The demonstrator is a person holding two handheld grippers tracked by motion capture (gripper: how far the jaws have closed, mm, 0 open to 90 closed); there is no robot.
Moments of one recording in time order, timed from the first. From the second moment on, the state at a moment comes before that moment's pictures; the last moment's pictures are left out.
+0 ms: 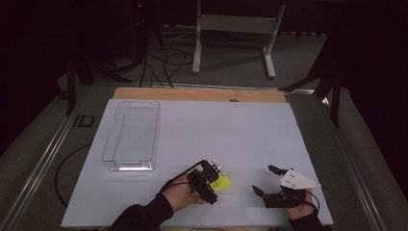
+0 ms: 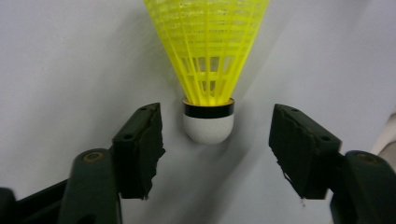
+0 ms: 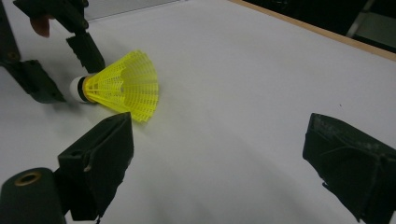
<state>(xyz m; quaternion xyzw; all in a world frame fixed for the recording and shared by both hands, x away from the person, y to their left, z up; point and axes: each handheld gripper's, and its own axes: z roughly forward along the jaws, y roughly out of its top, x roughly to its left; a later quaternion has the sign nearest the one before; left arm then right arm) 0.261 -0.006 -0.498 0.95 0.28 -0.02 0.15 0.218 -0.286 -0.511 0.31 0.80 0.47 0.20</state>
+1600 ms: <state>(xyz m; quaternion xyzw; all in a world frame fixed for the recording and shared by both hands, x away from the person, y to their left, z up) 0.269 0.003 -0.470 0.97 0.21 -0.02 0.15 0.219 -0.285 -0.512 0.31 0.80 0.47 0.20</state>
